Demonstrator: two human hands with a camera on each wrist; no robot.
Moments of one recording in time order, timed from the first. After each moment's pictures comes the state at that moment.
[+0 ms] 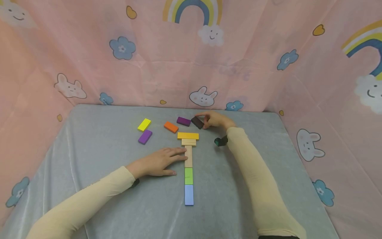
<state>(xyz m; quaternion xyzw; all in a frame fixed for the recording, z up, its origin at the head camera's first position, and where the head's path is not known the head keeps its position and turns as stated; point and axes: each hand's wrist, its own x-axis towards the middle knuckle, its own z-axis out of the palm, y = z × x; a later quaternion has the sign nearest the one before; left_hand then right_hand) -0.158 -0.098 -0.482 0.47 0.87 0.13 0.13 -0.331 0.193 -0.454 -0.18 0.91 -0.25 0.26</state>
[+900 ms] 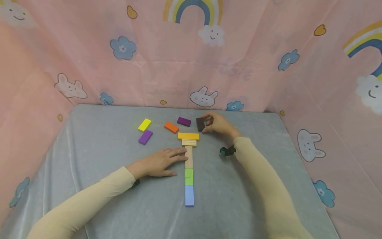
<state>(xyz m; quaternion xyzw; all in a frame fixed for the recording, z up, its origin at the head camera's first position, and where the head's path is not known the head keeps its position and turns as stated) -0.157 -0.098 -0.482 0.47 0.87 0.13 0.13 -0.306 0.204 -0.466 -0.13 0.92 -0.34 0.16</state>
